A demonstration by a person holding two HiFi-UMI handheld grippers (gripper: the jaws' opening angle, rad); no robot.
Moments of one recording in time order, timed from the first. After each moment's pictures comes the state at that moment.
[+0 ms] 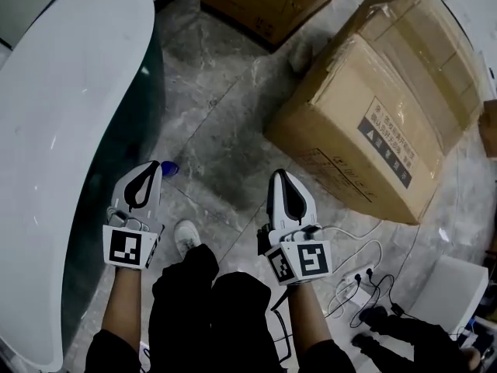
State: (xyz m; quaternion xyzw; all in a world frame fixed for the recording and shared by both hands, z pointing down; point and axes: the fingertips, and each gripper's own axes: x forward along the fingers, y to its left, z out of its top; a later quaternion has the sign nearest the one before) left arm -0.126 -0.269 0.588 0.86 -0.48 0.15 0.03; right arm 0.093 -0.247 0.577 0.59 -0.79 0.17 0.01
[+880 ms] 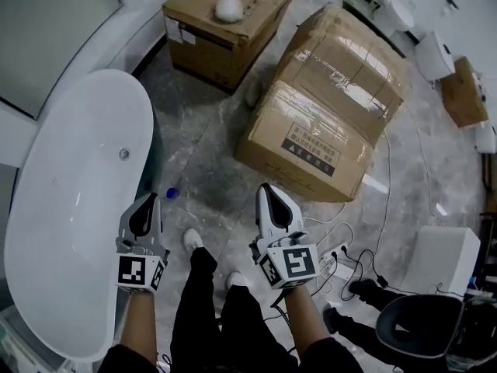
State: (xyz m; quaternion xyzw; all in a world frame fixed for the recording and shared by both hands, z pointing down) left arm -0.103 -0.239 0.286 0.87 -0.47 0.11 0.08; right arm 0.115 -0.214 0.270 0.63 -0.76 0.15 0.03
